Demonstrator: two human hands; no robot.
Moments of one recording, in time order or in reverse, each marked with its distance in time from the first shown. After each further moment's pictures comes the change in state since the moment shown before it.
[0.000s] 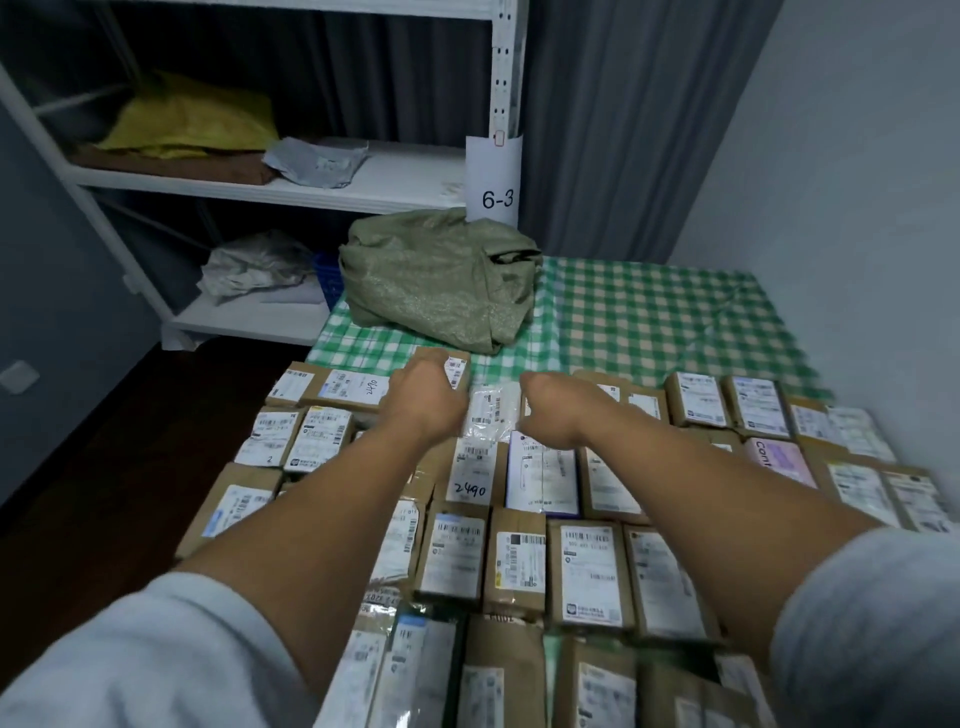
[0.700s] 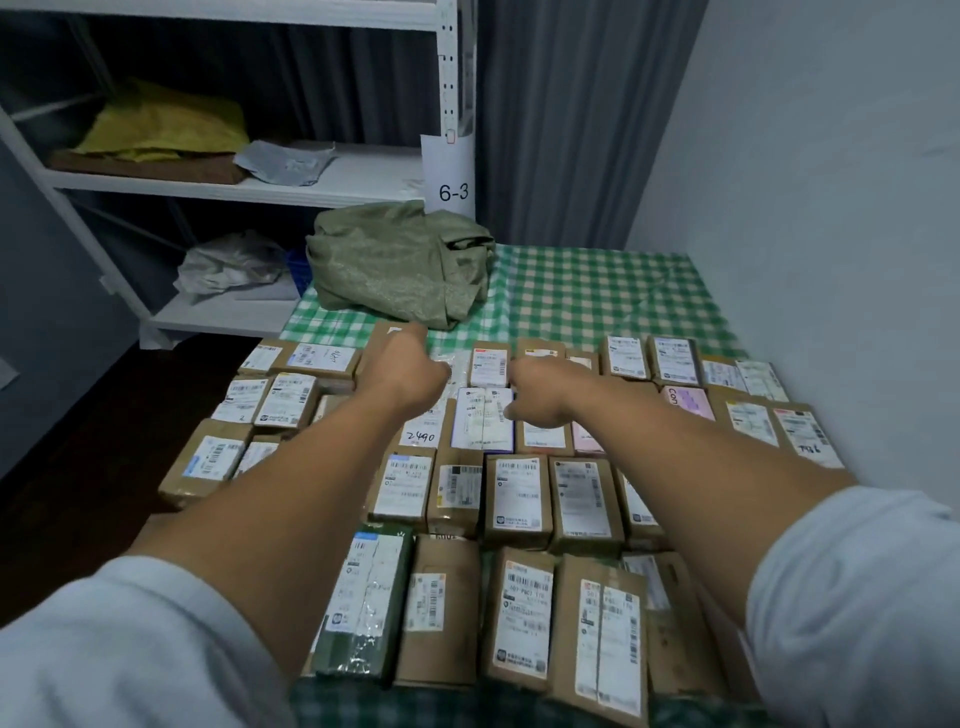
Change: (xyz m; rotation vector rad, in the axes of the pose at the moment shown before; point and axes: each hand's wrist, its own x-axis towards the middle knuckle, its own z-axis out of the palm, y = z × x) left_hand -0.119 0.063 0.004 -0.018 0.005 0.020; right_hand -0.143 0.038 -0.001 0.012 -0.033 0.024
